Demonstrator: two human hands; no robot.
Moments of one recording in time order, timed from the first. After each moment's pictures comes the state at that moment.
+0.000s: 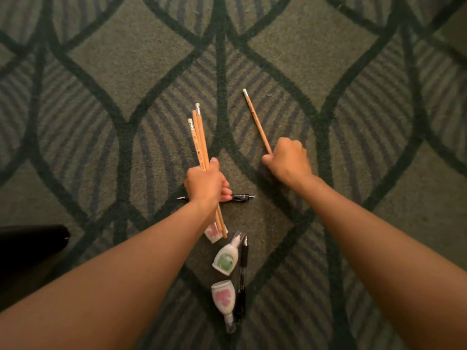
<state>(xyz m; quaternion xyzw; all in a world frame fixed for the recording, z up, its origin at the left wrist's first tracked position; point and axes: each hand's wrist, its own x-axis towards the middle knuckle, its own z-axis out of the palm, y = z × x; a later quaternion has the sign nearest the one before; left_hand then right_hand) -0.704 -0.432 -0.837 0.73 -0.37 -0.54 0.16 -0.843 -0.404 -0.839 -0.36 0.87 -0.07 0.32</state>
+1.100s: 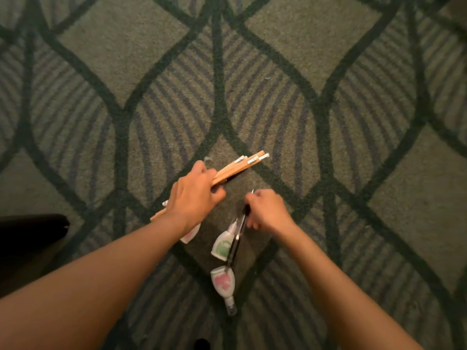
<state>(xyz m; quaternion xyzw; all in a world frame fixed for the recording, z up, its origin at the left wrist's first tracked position) -0.656 -0.415 -0.827 0.49 -0.83 -0.25 -0.13 -0.771 -0.335 -0.838 -0.20 0.78 -0.15 0.57</state>
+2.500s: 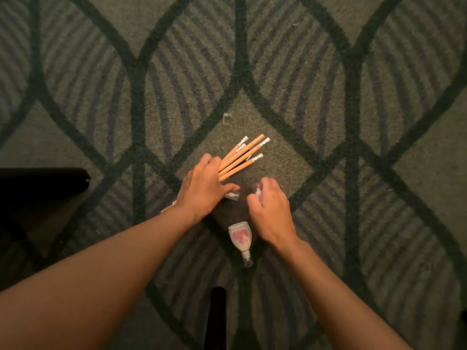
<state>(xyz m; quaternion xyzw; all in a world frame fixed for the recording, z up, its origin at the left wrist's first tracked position) -0.610 -0.376 -0.836 0.51 -0.78 -0.32 -0.15 -0.711 -0.278 -0.832 -0.34 0.80 -0.18 0.47</state>
